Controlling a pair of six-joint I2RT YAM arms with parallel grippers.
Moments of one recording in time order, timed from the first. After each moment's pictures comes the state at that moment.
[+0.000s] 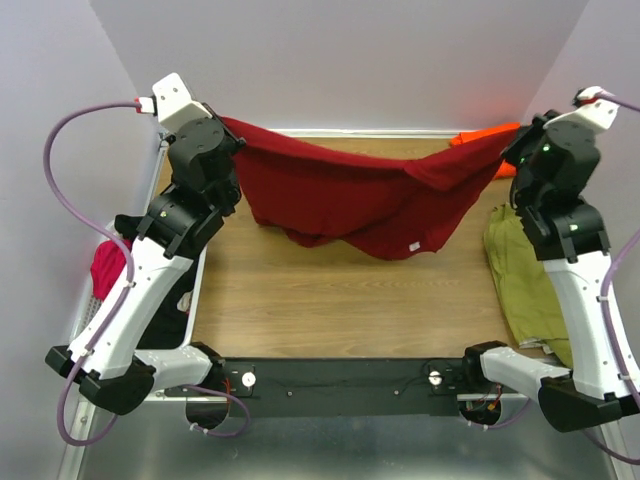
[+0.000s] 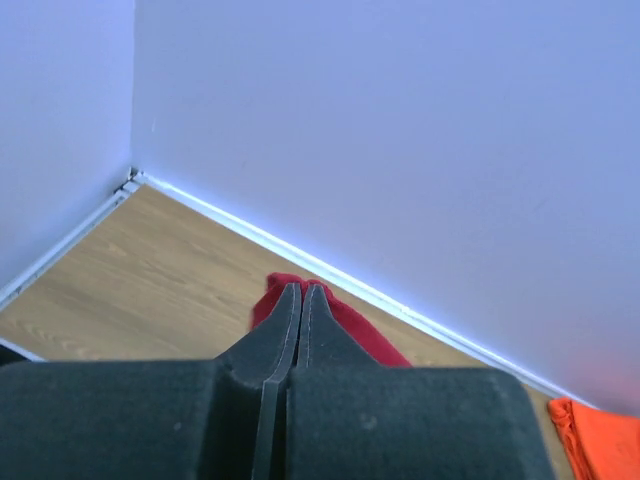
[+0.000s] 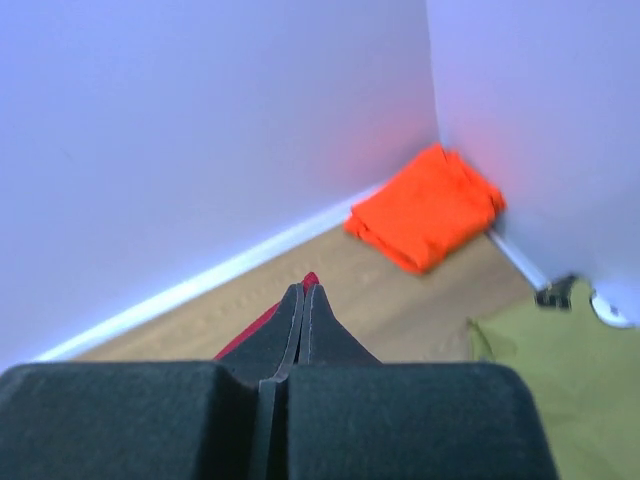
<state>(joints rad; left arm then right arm) -0.59 1.20 1.59 -0.38 -0.89 -0.42 0.22 1.10 1.49 -0.47 0.58 0.32</state>
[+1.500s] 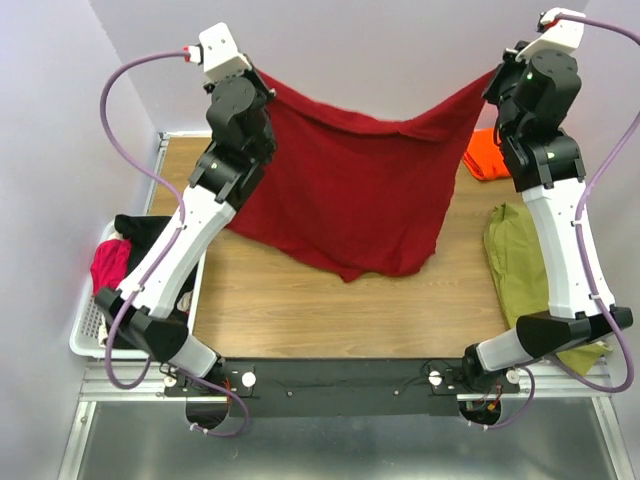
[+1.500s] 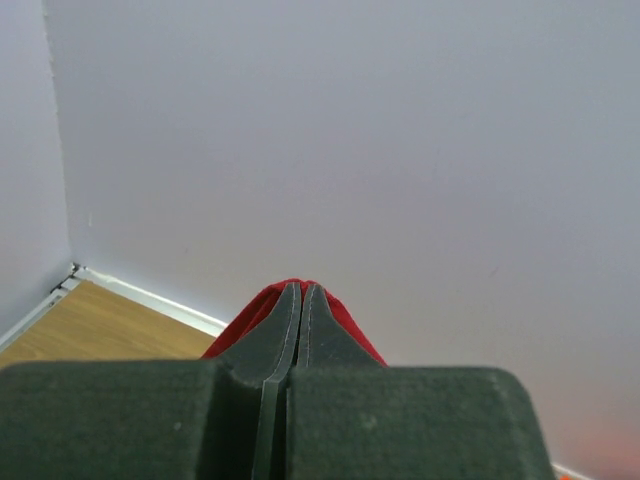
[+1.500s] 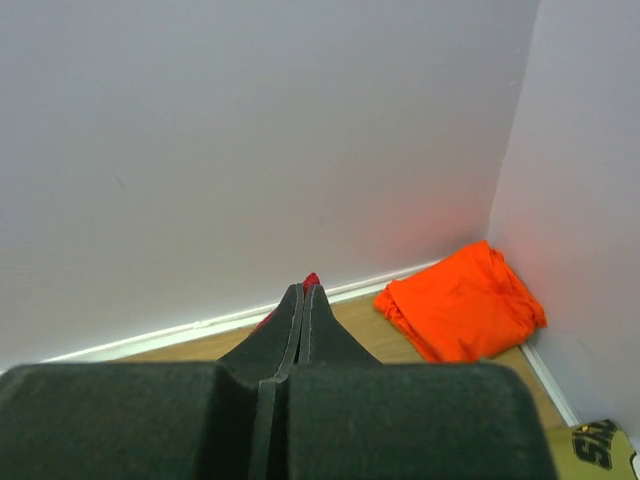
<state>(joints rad) -0.57 1.49 1.78 -0.01 -0.84 -0.18 0.22 1.48 1.93 -0.40 0.44 0.11</state>
